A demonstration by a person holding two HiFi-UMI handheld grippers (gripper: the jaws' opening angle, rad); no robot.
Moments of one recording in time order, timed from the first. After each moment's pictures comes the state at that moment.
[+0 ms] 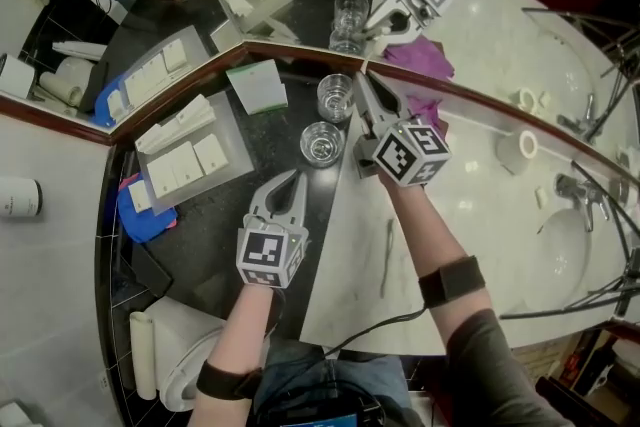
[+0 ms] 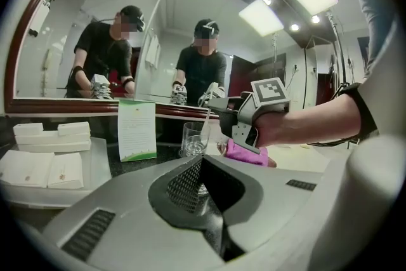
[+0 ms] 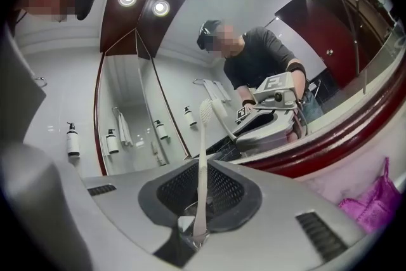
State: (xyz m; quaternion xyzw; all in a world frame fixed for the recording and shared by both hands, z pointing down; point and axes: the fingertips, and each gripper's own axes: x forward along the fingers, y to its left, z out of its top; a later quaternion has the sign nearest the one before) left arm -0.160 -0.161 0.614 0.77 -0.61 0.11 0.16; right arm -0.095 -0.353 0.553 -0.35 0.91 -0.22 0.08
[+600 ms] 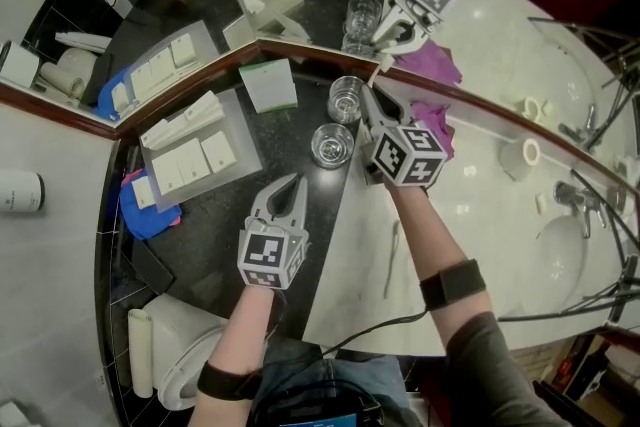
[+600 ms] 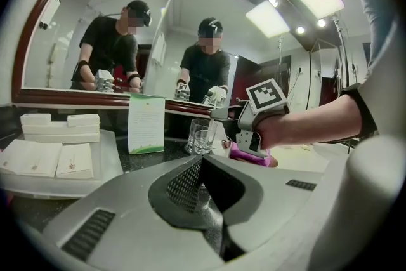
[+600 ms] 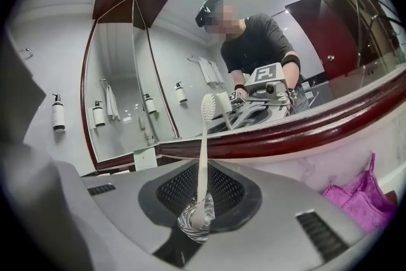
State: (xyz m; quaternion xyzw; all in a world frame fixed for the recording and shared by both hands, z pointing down) left arm -0.177 -0.150 0.624 0.76 -0.62 0.10 0.18; right arm -0.103 -0.351 0.598 -0.38 0.90 -0.22 -0.03
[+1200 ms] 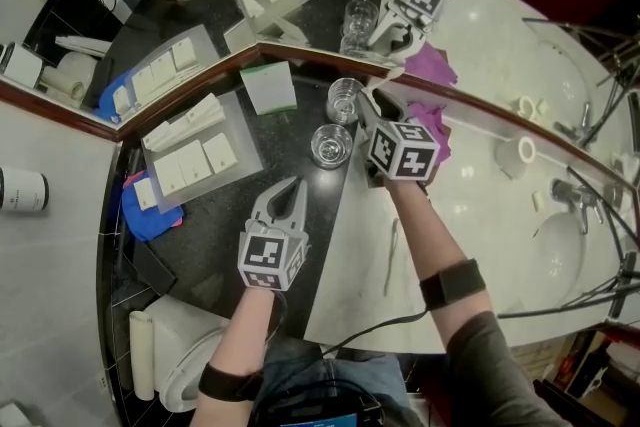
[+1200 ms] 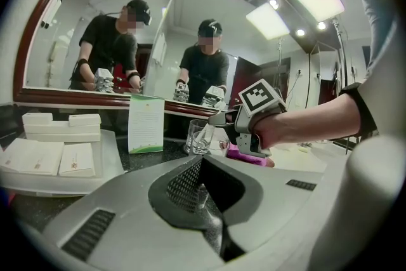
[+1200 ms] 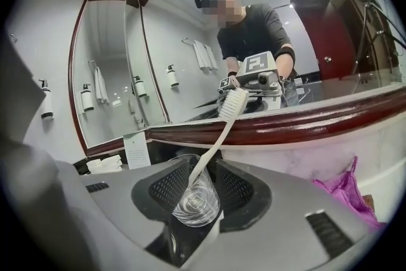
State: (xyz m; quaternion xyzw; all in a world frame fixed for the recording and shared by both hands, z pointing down) left arm -0.175 -0.143 0.618 0.76 -0.61 0.10 0.19; right arm -0.095 -0.348 0.621 -0.41 0.87 -0.23 -0.12
